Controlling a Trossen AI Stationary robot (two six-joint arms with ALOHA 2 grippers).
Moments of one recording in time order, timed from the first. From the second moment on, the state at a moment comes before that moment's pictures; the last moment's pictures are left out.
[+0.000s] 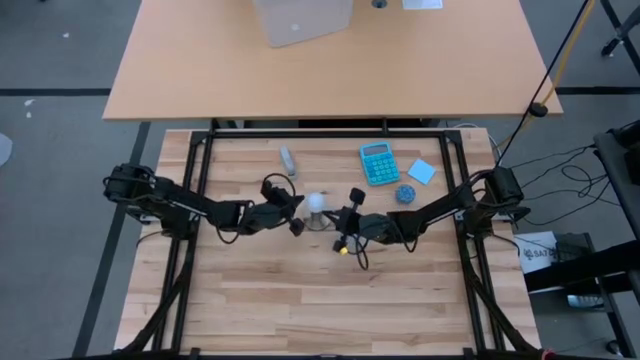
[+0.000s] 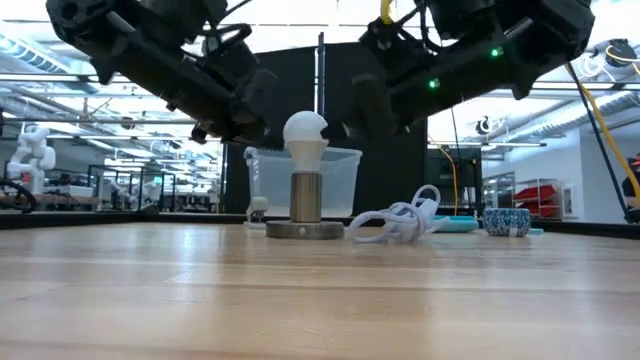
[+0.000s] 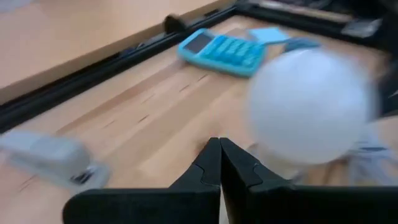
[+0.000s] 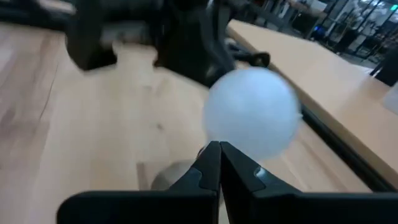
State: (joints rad) left arm -0.08 1.50 0.59 0.42 -0.66 -0.36; right arm 0.18 1.75 0.70 0.68 0.59 -0.10
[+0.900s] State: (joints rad) left arm -0.24 1.48 0.59 0.44 -0.61 -0.41; right arm 0.07 1.74 0.70 0.52 0.66 0.05
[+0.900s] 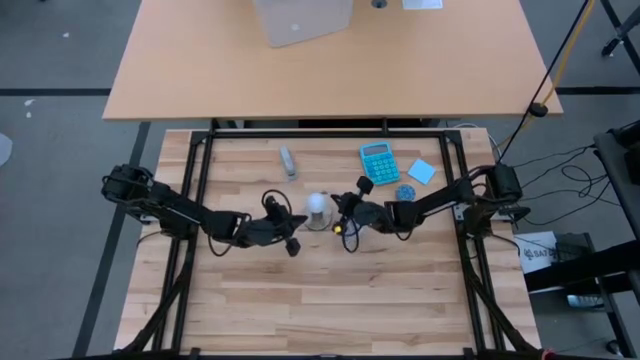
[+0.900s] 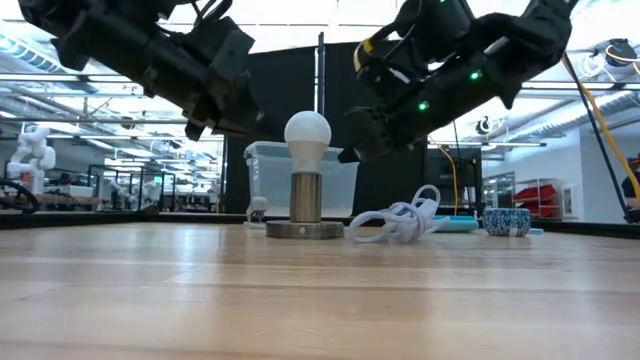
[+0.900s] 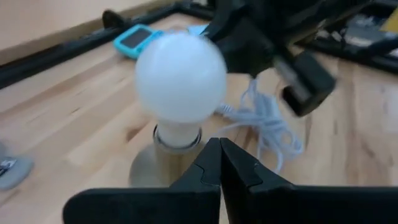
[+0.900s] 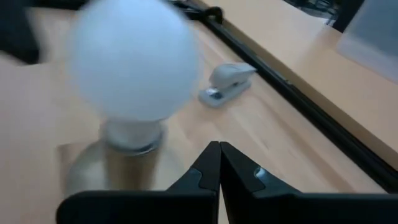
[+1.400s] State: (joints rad) left arm -0.15 1.49 0.59 0.52 -0.57 -0.33; right arm 0.03 1.74 0.70 0.67 0.55 -0.02
